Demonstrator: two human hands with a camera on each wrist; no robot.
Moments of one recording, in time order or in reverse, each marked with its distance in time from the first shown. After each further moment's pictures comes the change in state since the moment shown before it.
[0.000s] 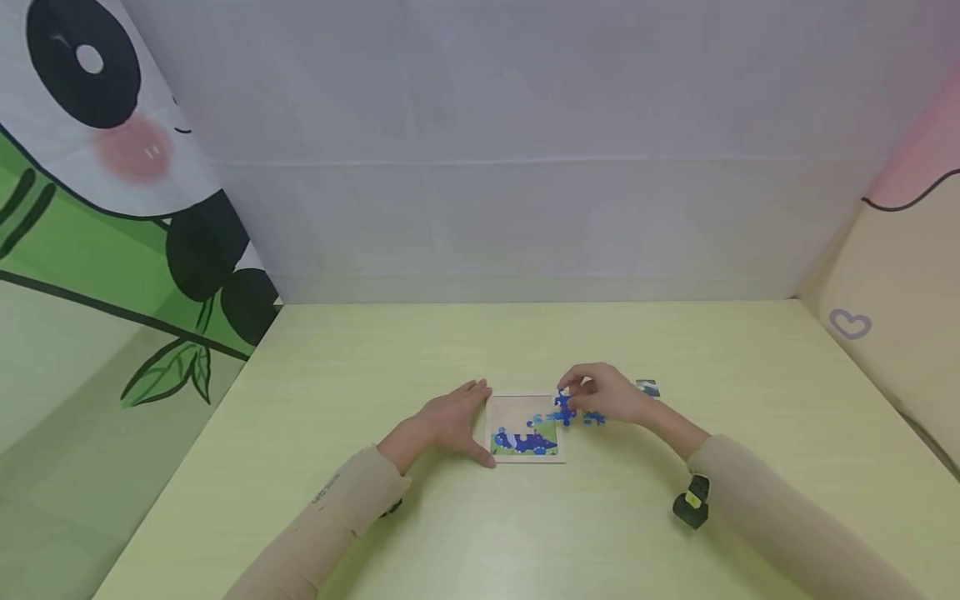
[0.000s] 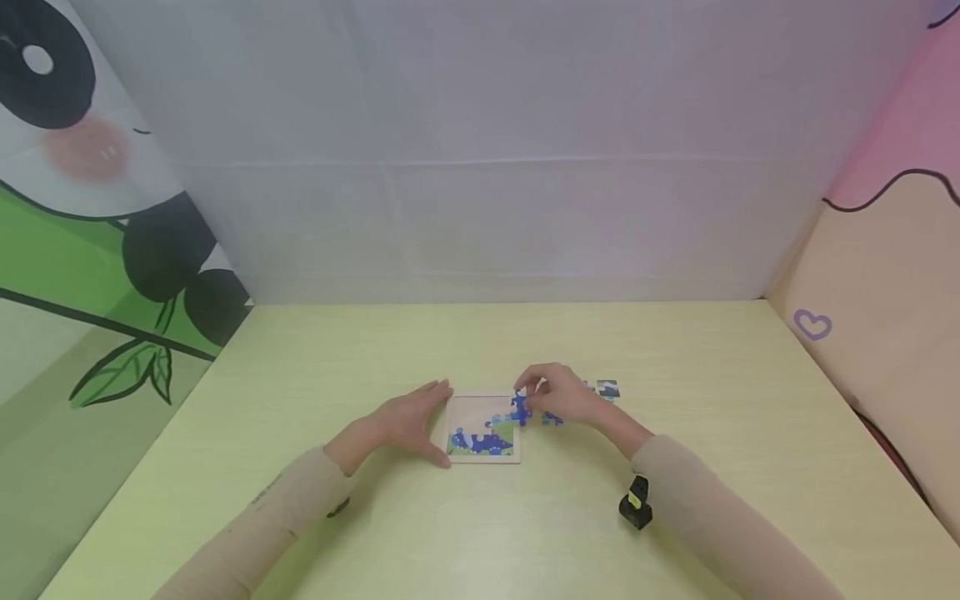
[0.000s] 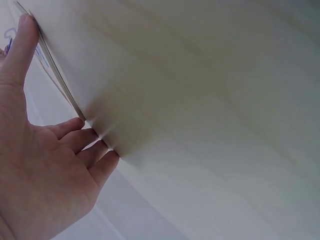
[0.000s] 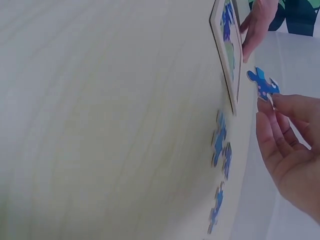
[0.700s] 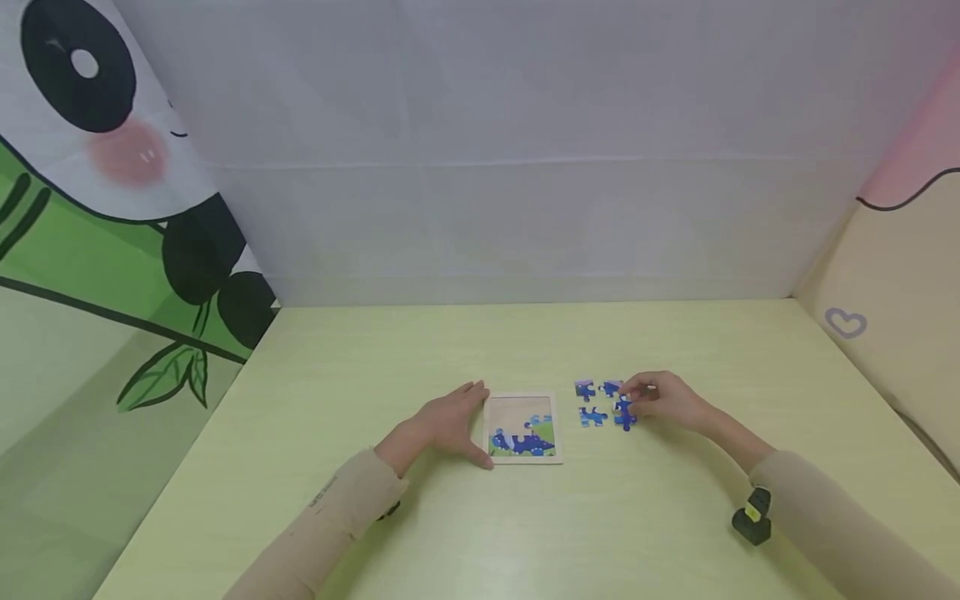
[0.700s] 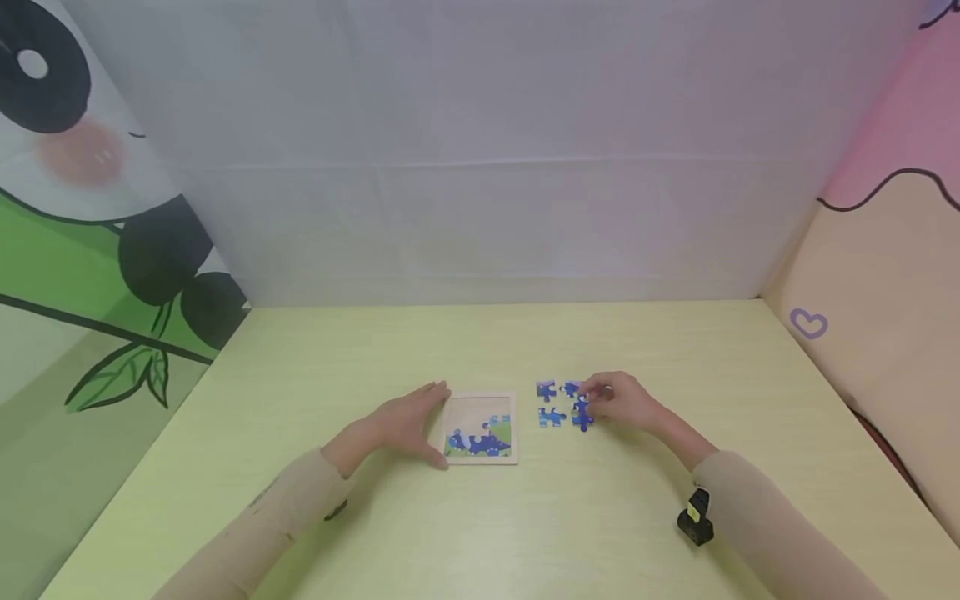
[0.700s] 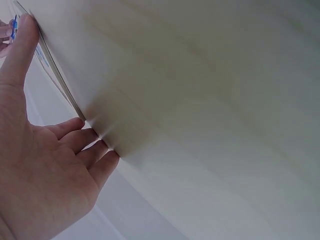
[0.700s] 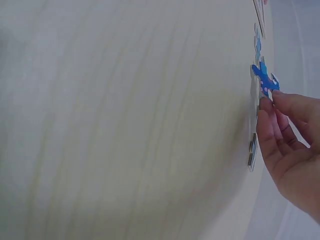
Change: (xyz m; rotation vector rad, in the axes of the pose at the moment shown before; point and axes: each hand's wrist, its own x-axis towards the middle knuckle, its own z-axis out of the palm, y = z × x) left_hand 0.002 -0.002 0.003 -0.013 0.011 0.001; right_hand -0.049 0.053 -0.046 -0.040 0.092 0.099
